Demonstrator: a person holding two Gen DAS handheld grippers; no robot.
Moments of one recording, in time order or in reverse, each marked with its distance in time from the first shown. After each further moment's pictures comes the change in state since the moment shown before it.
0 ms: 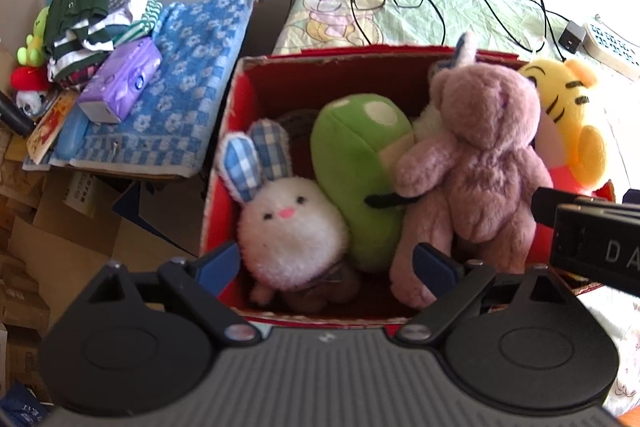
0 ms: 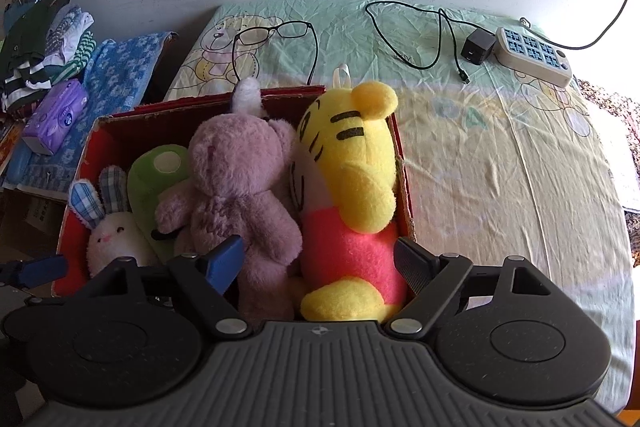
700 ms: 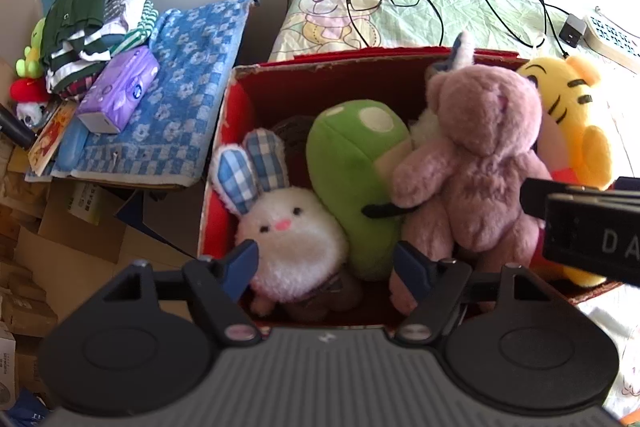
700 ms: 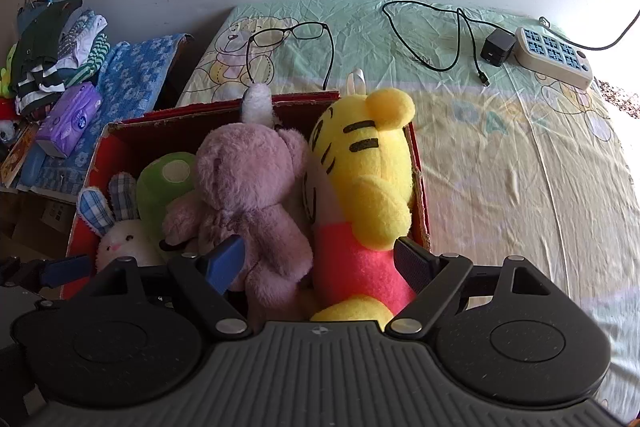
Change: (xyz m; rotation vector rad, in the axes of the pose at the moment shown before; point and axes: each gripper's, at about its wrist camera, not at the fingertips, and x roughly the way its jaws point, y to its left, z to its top) left arm 0.005 -0.002 0.010 0.036 -0.010 0.015; right arm 0.009 -0.003 0.007 0.000 0.000 0.064
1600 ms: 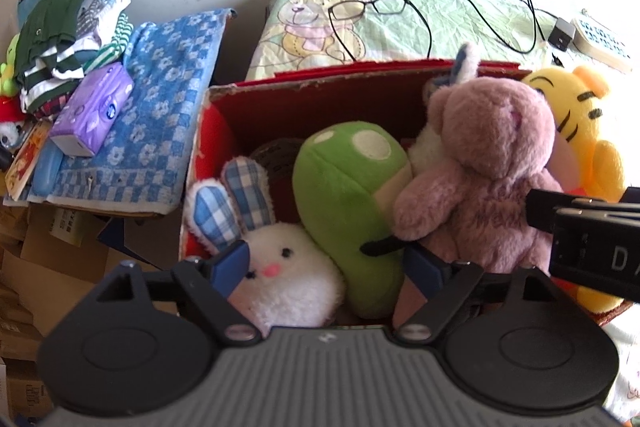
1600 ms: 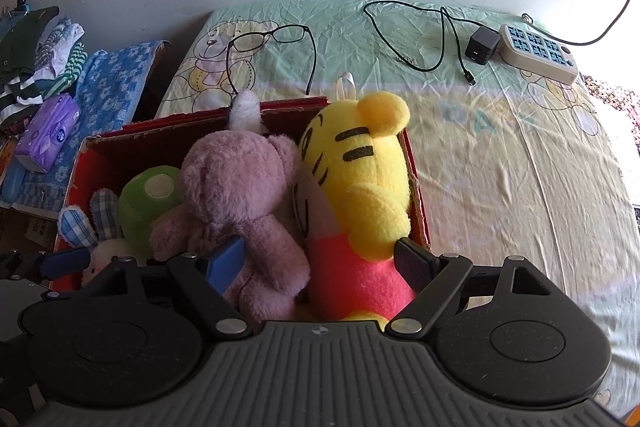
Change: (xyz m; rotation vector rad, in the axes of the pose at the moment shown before) left arm 0.022 0.004 0.013 0.026 -0.046 -0.055; right arm 0.010 0.004 0.006 0.040 -0.015 -0.055
